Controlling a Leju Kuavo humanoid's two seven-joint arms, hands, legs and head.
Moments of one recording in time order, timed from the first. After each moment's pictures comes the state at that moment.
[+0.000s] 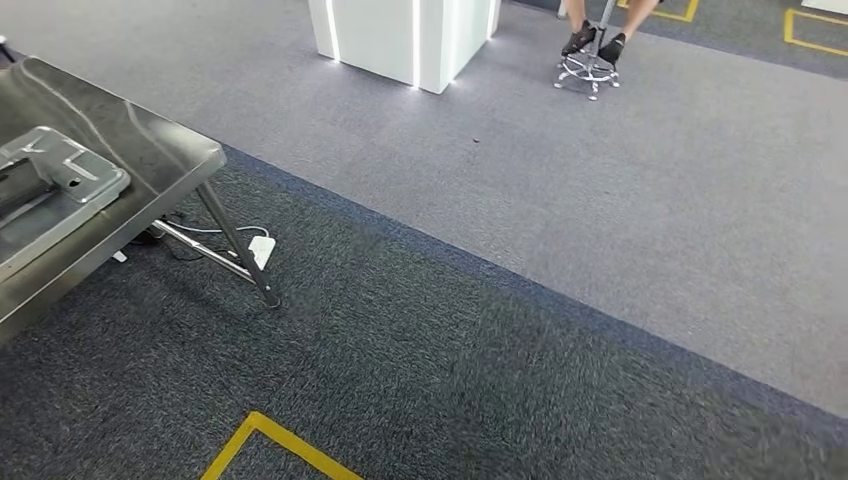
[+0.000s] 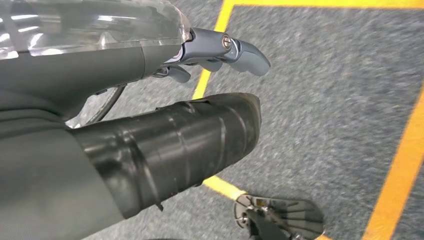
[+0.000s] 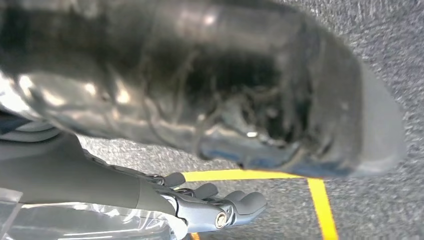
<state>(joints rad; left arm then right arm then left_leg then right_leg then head) -0.08 -0.23 1.00 -0.21 -1.19 0.32 -0.26 -0.07 0.20 -1.14 -0.29 0.53 -0.63 -0.39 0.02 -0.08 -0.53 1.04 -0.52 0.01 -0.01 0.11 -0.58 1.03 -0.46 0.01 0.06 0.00</state>
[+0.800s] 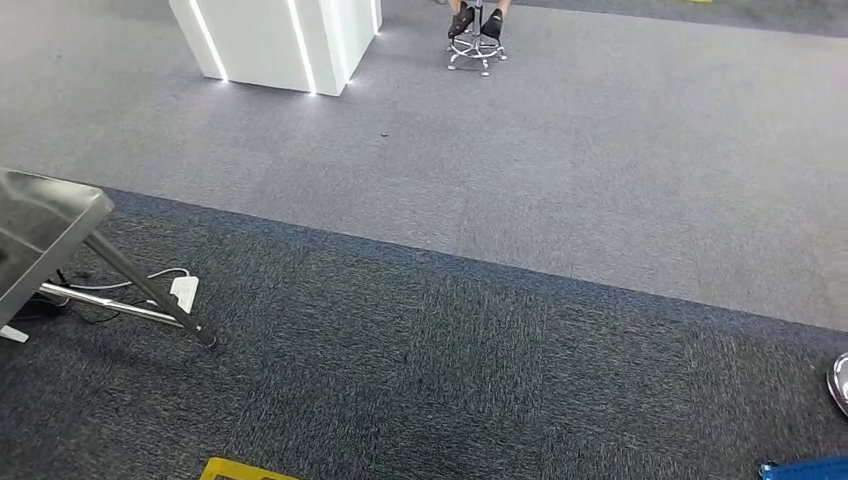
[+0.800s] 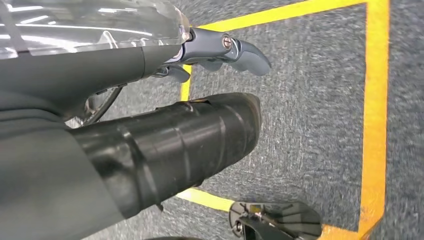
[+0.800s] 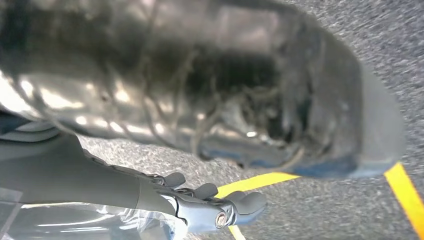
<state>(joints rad) -0.07 -0.23 1.00 -0.21 -1.19 0.32 -0.25 -0.06 0.20 -1.14 -0.29 0.55 -0.63 -0.38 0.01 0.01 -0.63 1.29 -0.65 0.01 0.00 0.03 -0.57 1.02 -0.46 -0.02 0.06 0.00</state>
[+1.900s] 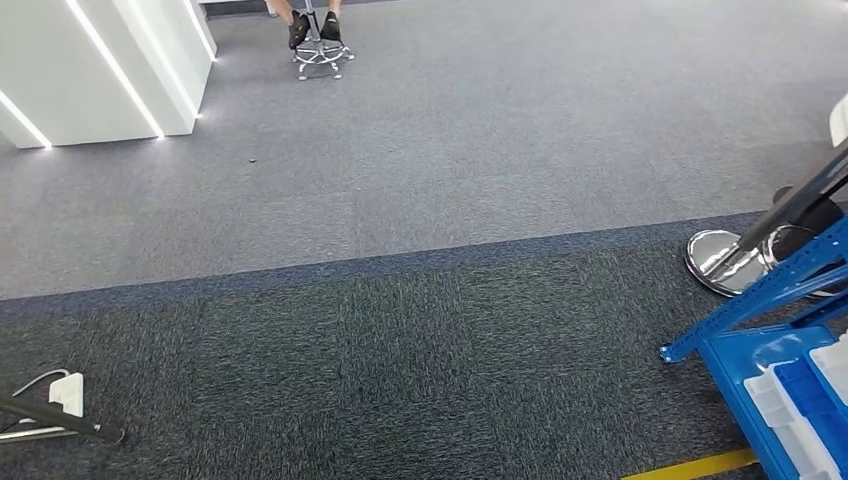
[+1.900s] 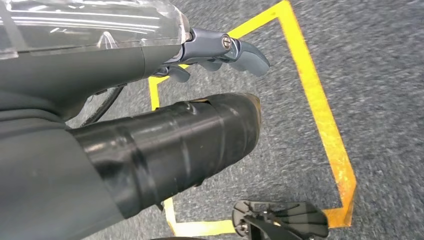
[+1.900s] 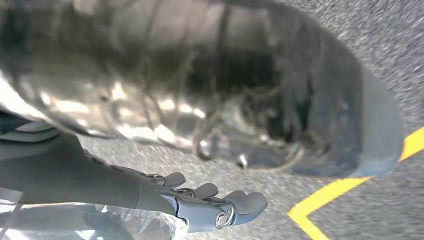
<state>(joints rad) -0.07 -0.23 1.00 -0.21 -1.19 0.32 -0.25 -0.06 0.21 -1.14 -0.29 0.57 -0.62 -0.36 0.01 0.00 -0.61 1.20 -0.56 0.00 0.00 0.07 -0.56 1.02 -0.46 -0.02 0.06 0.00</state>
